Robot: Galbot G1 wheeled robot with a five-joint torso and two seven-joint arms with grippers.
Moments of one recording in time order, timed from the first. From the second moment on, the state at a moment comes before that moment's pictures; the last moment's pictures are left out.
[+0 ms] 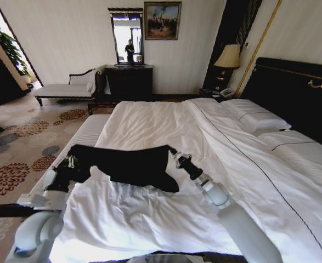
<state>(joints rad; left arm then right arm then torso) 1.54 -1.10 -0.92 -2.32 -0.70 -0.04 0.02 -1.07 0.97 0.30 1.96 0.29 0.43 -0.18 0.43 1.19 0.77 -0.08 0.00</state>
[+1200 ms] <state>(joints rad) 1.52 -0.69 -1.44 -2.50 -1.47 0.22 -0.10 -1.04 0.70 0.72 2.44 0.95 -0.01 0.02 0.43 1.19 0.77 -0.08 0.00</state>
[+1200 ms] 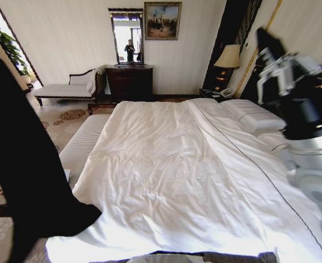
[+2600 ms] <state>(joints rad) 1.04 -0.44 -1.17 -2.23 -1.53 0.38 -0.29 -0.83 1.09 -0.16 1.87 0.64 0.25 -0.12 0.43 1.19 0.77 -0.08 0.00</state>
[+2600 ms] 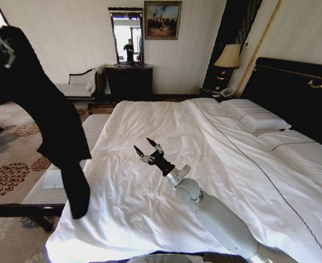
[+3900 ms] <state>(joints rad) 0.95 -0.64 -0.98 -2.17 -1.51 0.39 -0.33 -0.68 1.35 -0.64 1.55 0.60 0.26 -0.02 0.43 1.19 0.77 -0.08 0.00</state>
